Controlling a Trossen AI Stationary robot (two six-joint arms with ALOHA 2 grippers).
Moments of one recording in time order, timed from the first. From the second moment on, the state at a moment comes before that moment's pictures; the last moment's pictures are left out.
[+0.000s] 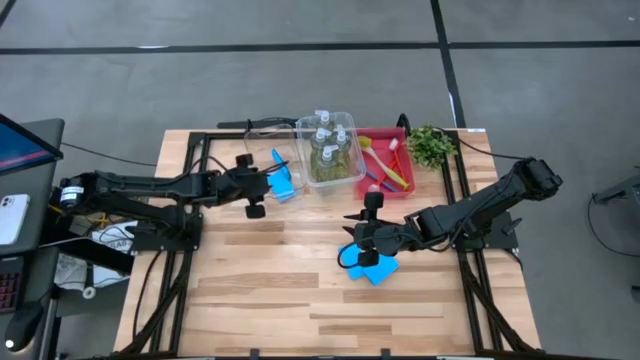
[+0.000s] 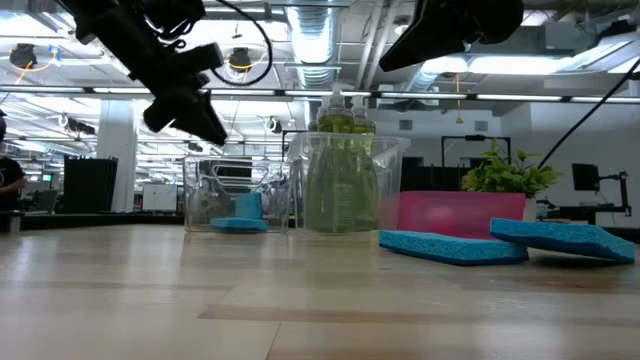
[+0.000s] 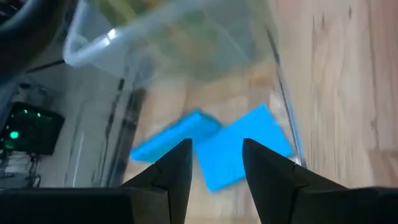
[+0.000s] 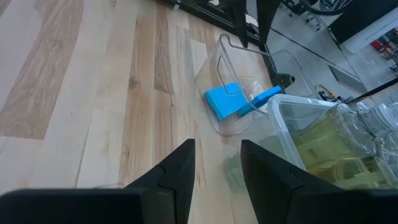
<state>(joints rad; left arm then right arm) 0.13 1.07 0.61 -0.27 -0.44 0.41 0.36 1.25 0.91 -0.21 0.70 -0.14</state>
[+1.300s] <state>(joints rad) -0.09 1.07 0.31 0.45 -0.09 -0.06 0.42 1.30 0.91 -0.59 0.05 0.24</state>
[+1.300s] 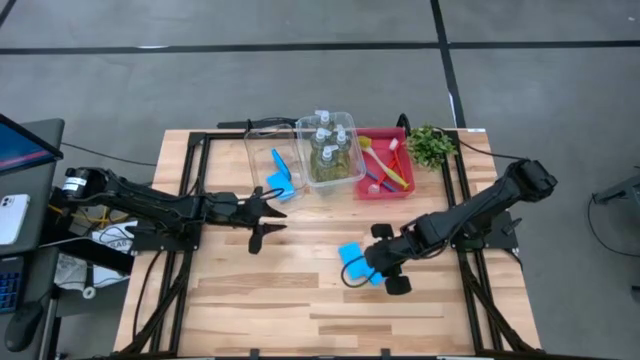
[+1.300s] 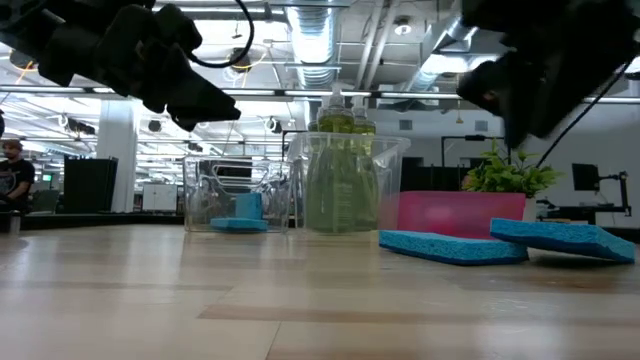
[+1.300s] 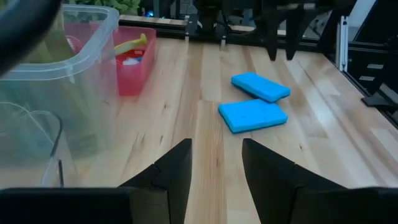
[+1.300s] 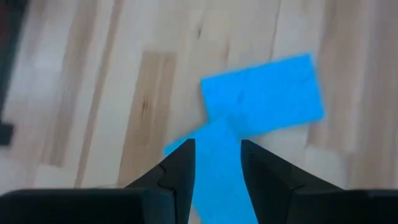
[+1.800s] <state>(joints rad) -0.09 1.07 0.31 0.47 -0.09 -0.06 0.41 1.38 0.91 -0.64 0.05 0.17</state>
